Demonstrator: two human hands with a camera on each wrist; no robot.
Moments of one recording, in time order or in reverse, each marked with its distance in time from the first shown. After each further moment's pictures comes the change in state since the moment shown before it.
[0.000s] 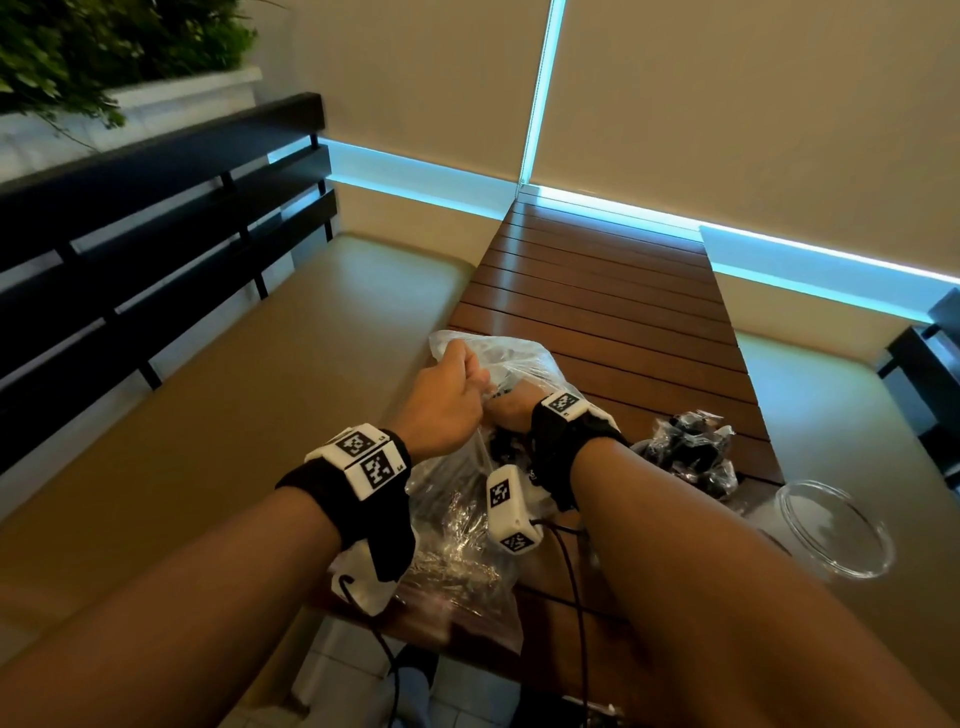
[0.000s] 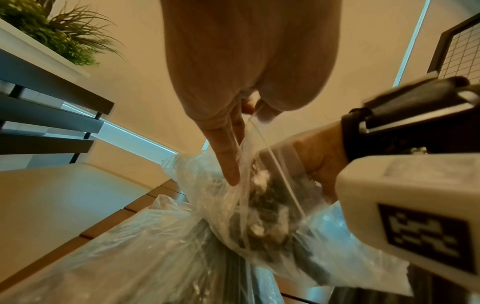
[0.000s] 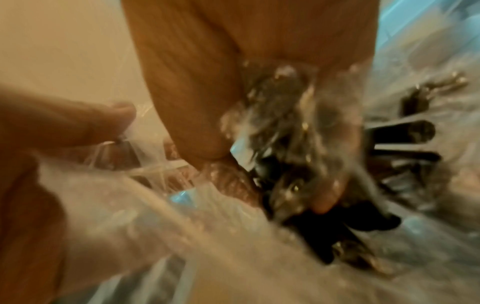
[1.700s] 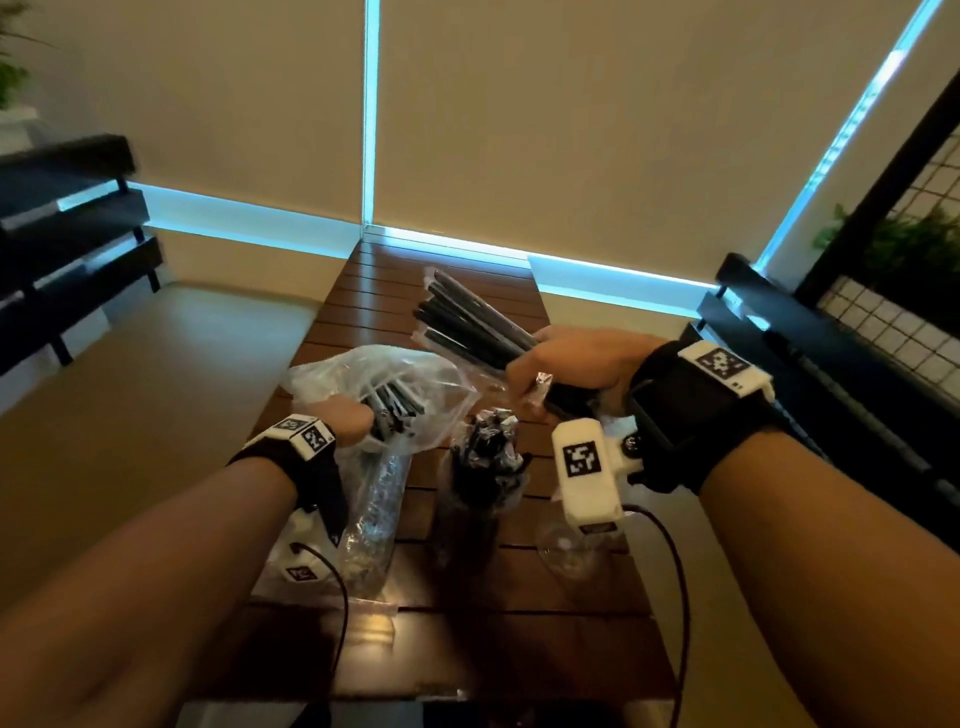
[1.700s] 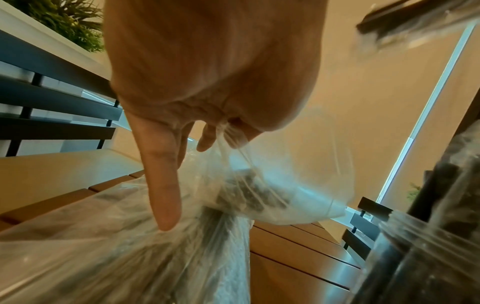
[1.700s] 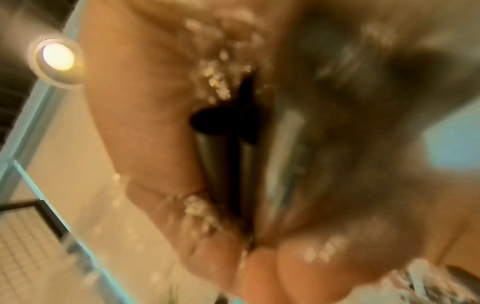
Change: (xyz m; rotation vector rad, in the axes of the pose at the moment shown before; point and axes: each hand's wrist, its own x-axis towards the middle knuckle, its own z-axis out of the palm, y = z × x) left_hand 0.063 0.034 0.068 0.555 -0.415 -0.195; right_hand -0.190 0.054 -0.194 0.127 0.036 0.069
